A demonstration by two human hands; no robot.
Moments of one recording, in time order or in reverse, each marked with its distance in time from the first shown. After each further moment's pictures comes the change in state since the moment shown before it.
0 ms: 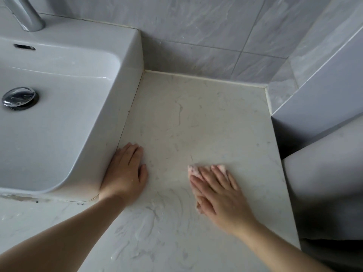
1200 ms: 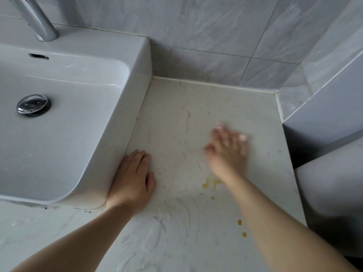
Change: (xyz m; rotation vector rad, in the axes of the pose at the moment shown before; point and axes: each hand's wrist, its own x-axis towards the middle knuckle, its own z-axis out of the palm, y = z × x) left_hand 0.002 -0.001 0.006 0.006 0.079 0.022; right_hand 0.115 0.031 0.004 0.056 0.064 0.582
